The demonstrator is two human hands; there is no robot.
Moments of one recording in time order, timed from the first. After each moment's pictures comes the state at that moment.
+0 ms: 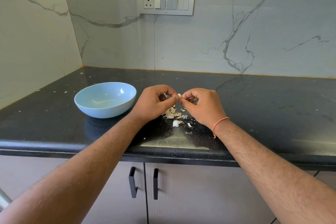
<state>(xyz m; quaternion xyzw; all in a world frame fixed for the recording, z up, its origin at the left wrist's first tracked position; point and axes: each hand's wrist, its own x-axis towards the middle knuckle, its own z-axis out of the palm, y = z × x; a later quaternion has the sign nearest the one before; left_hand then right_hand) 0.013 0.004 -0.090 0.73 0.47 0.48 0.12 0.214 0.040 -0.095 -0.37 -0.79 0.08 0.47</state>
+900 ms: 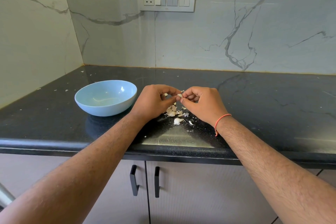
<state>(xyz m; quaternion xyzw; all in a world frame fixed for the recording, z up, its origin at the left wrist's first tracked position) 0.011 0.009 -0.094 0.74 0.51 0.45 0.06 0.214 0.040 -0.093 -0.40 -0.79 0.13 0.44</state>
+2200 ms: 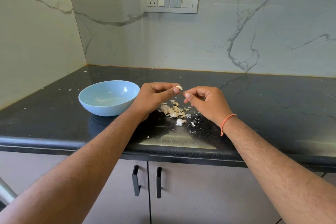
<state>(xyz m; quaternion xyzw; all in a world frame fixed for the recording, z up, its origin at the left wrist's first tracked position) 0.003 0.011 -0.089 0.62 0.42 0.57 0.34 0.220 0.045 -0.090 -0.36 -0.78 0.23 0.46</state>
